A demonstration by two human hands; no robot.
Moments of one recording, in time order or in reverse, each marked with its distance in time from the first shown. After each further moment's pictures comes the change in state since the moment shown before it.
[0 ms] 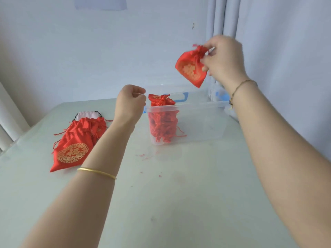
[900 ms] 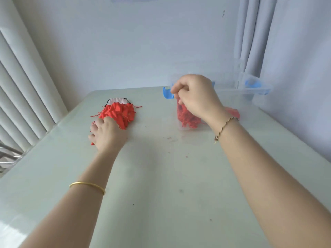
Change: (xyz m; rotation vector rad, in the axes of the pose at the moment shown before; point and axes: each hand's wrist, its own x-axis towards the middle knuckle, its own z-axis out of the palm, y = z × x) left_hand -0.042 -0.115 -0.104 0.883 0.217 -0.320; right_hand -0.114 -0.072 0.064 0.228 -0.352 -0.025
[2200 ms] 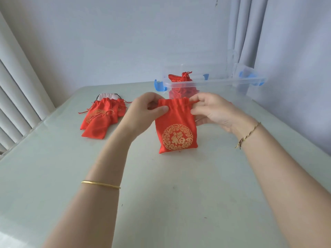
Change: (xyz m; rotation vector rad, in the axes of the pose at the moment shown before) left_hand -0.045 0.079 -0.014 -0.739 -0.444 0.549; right_hand -0.029 0.070 -0.019 0.469 -0.375 0.337
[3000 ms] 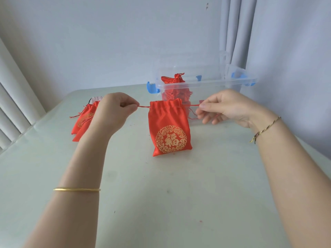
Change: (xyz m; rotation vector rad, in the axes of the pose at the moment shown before) left_hand 0.003 -0.006 -0.031 0.350 0.223 -0.035; right_hand -0.016 0.000 -0.042 -0.148 0.017 0.042
